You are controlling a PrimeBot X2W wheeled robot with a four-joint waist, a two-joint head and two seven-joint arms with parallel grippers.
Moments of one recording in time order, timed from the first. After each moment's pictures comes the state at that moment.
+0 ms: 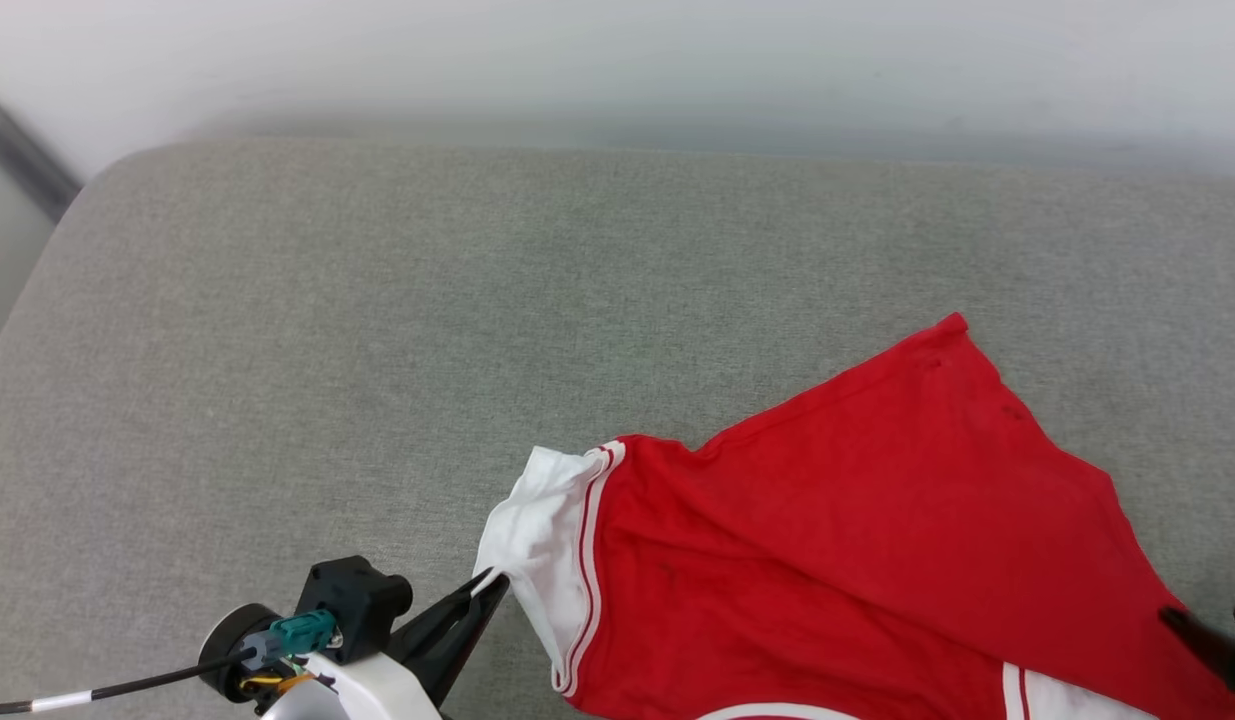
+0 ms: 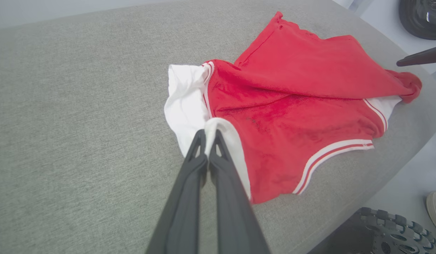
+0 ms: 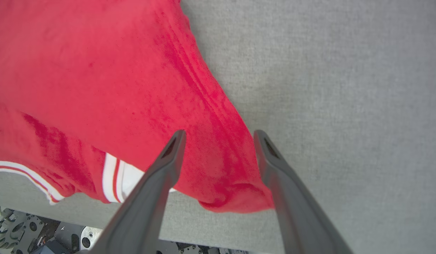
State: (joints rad) left arm -0.20 0.77 -0.83 -0.25 -0.81 0.19 0.06; right arm 0.07 -0.40 -0.23 -0.07 0.49 0.13 0.96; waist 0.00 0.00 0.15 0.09
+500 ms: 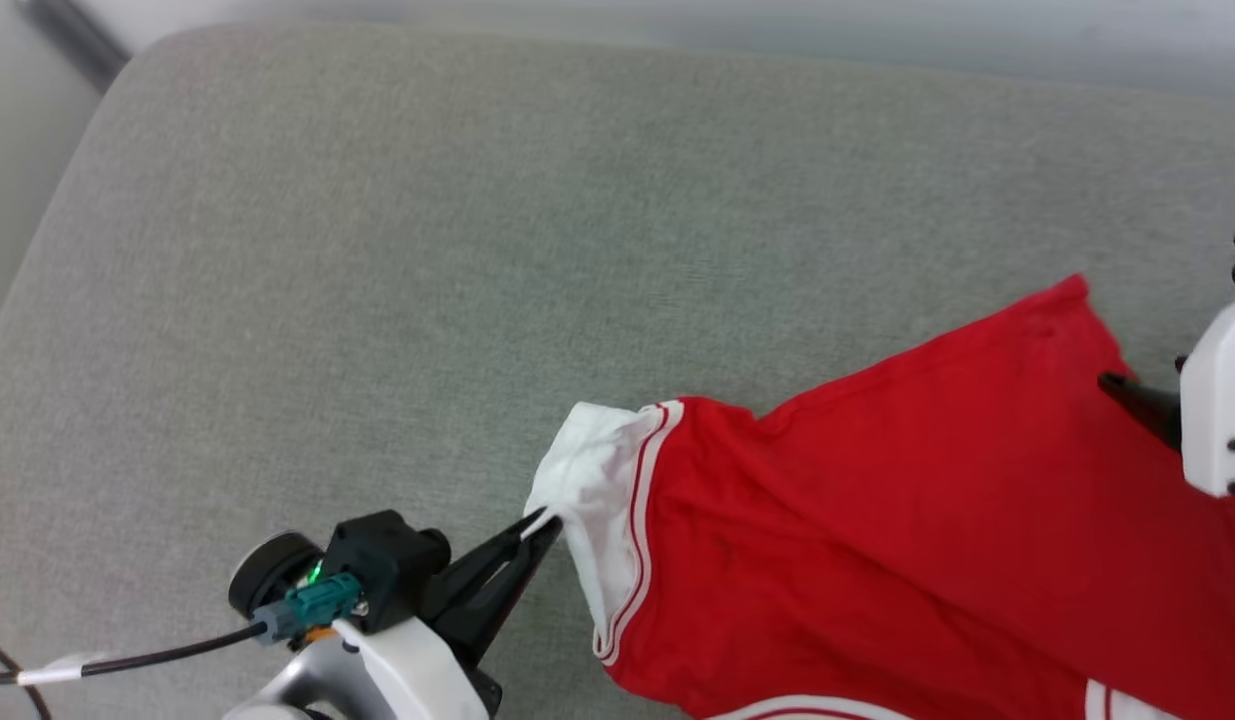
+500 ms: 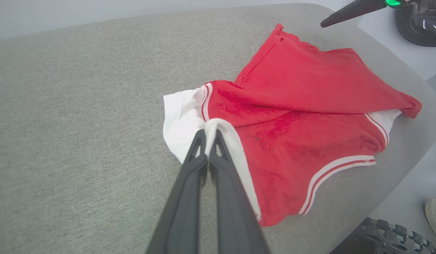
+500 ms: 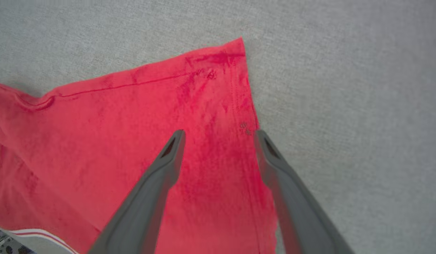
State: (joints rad) left arm -0.28 0.76 -0.83 -0.36 -0.77 0.18 0.08; right arm -0.41 -0.45 -0.02 -0.03 0.49 0.13 1.11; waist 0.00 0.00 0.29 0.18
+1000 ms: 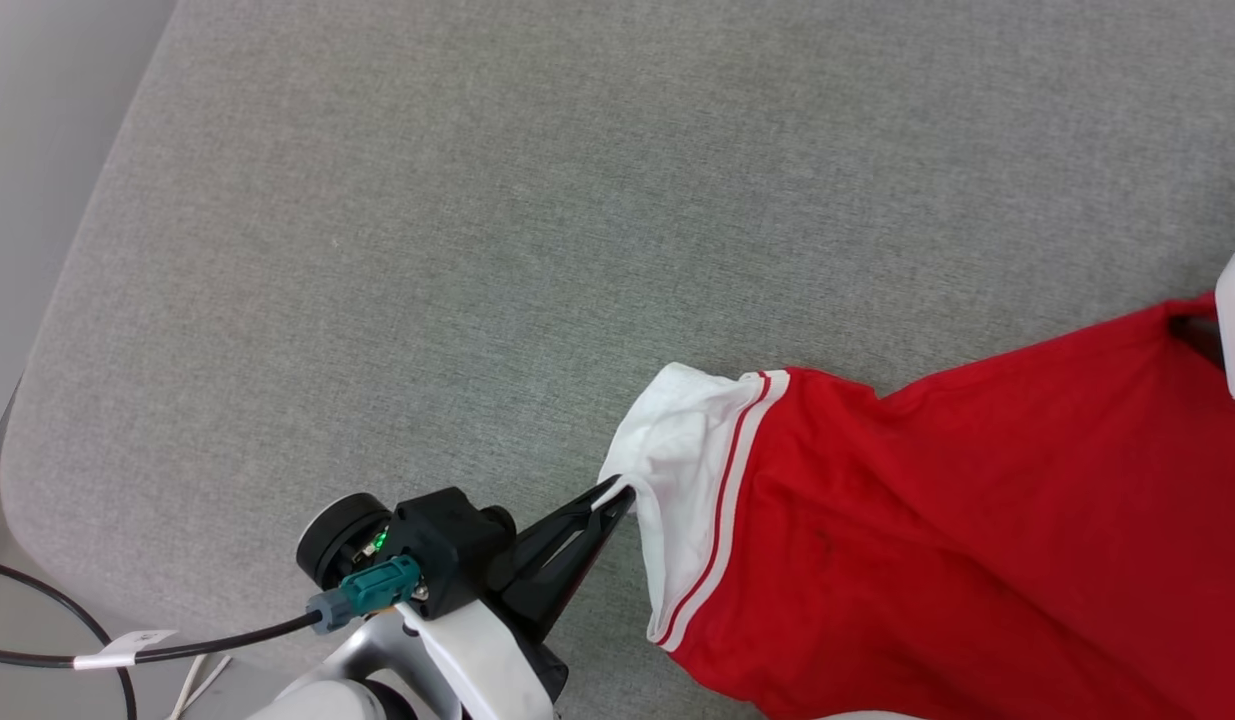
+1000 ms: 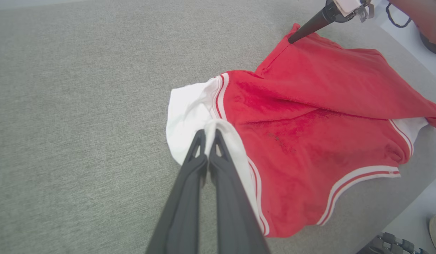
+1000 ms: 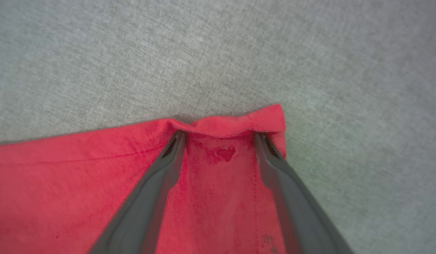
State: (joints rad) left arm -0.38 0.66 -0.86 -0.36 -0.73 0.15 0.08; right arm -0.64 -0.47 0.03 0.20 0.33 0.13 1.19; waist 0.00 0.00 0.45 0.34
